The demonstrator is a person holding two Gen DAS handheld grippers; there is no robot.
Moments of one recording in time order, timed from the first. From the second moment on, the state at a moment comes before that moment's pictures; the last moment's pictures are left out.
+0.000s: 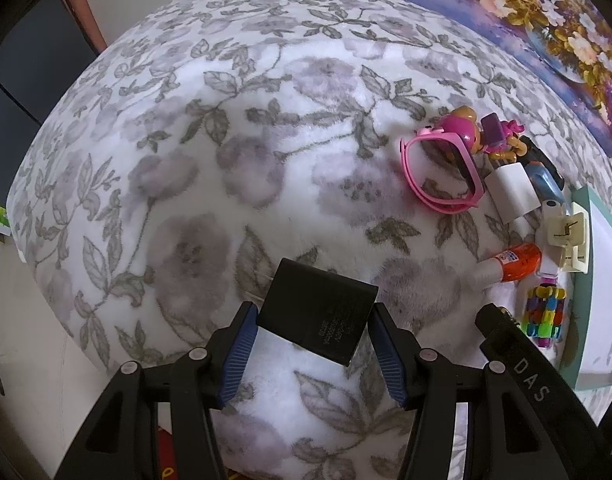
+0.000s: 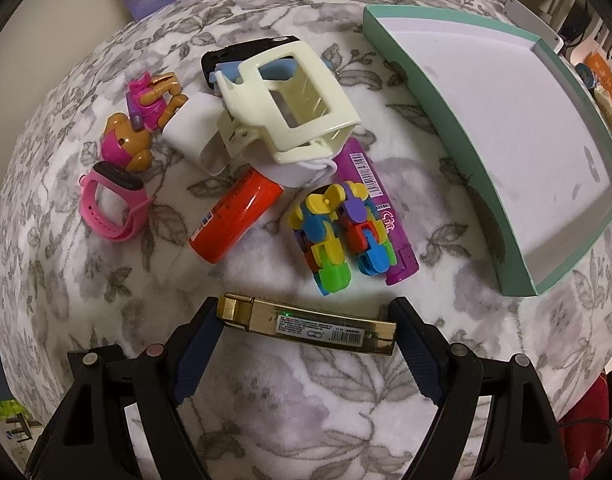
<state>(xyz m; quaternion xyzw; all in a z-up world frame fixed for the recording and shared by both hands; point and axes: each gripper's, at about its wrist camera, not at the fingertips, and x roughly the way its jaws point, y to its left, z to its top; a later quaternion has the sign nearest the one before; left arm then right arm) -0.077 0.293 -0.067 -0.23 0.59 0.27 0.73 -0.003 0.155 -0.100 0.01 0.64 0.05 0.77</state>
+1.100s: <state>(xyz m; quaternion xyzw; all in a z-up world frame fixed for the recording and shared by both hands) -0.017 0.217 -0.032 -0.18 0.58 0.21 0.77 0.073 0.012 -0.037 0.00 0.57 0.00 0.82</state>
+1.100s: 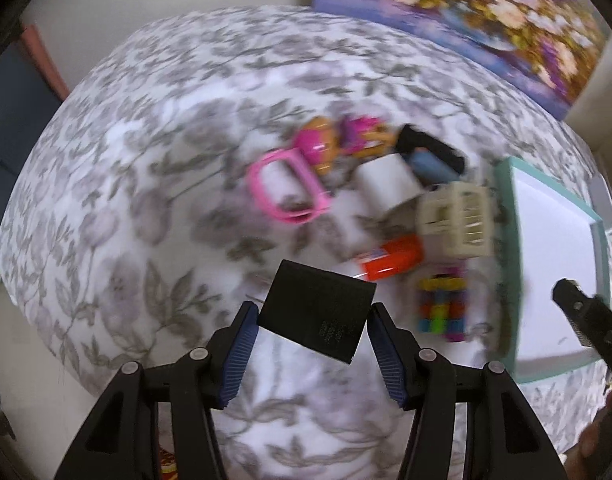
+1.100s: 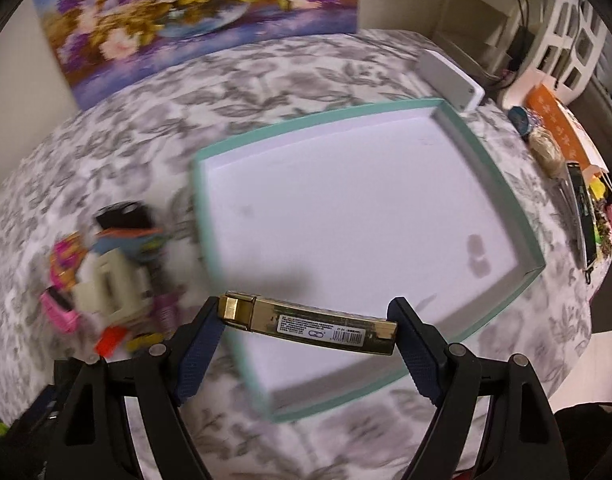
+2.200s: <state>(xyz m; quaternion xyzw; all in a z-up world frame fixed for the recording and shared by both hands) 0.140 0.061 -0.004 -0.11 0.56 0.05 0.82 0.148 -0.112 -0.064 0.08 0.60 -0.08 0.79</state>
